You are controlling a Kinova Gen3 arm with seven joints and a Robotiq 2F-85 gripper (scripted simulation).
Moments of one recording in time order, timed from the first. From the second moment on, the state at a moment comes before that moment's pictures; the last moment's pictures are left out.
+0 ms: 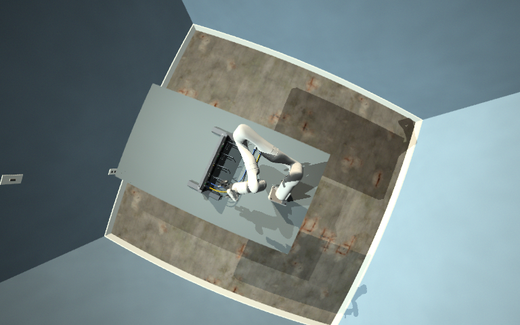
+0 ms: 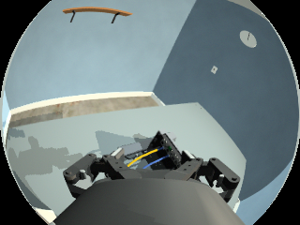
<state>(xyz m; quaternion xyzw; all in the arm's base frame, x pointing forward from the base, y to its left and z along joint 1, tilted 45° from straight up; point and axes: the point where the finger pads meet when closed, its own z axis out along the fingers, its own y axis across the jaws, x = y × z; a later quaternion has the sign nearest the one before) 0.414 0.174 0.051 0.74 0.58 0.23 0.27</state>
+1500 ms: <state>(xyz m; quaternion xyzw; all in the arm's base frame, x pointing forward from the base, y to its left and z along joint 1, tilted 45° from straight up) 0.307 -0.012 0.289 0.93 0.03 0.02 0.38</state>
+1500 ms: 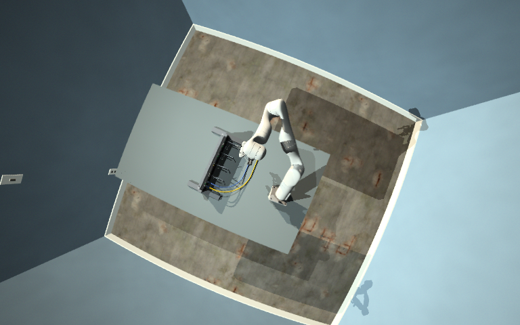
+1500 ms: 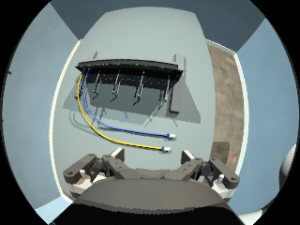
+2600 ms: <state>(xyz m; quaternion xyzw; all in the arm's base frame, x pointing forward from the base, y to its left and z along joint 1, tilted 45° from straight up) 0.296 -0.032 0.316 0.93 -0.04 0.01 0.38</state>
